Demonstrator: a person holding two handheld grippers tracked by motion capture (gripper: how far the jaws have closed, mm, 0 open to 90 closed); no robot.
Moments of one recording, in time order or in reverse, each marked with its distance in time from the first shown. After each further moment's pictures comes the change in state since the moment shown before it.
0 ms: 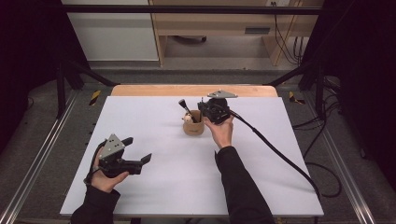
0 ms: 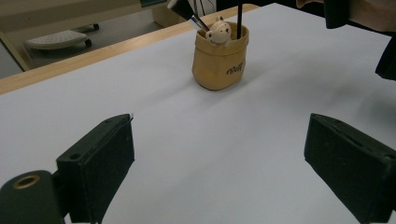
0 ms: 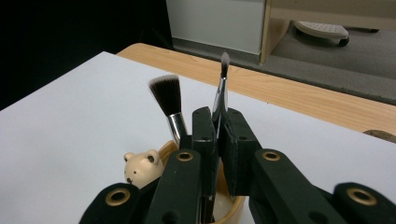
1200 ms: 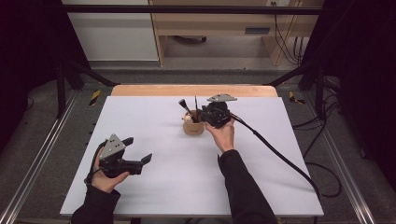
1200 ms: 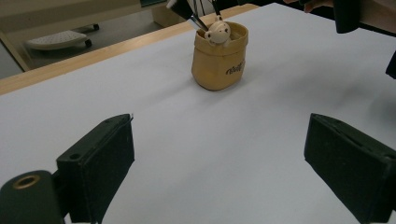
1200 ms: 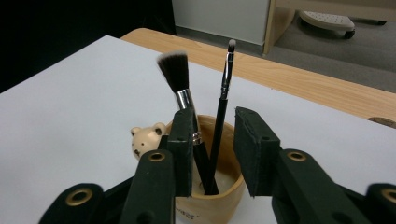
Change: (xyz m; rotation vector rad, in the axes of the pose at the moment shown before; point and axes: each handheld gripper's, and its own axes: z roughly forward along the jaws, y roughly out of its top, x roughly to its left) left arm -0.001 0.000 0.000 0.000 0.002 0.003; right arm 0.003 -0.008 -0.007 0.042 0.009 -0.024
